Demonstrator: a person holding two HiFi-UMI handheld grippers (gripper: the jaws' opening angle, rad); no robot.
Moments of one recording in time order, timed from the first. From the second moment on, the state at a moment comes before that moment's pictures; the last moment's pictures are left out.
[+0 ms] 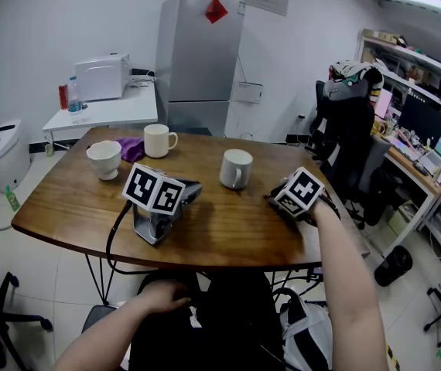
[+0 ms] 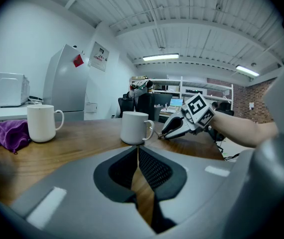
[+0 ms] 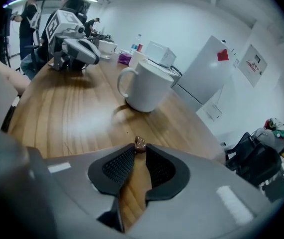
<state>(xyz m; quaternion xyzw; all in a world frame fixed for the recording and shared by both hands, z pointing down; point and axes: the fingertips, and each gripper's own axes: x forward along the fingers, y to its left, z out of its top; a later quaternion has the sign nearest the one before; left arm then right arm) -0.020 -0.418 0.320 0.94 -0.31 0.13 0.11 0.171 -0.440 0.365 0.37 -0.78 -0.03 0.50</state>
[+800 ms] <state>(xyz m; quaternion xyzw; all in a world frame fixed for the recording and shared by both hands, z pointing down) -0.020 -0.419 0.319 0.94 -0.31 0.13 0.11 0.145 -0.443 0.321 0.42 -0.86 0.04 0.28</state>
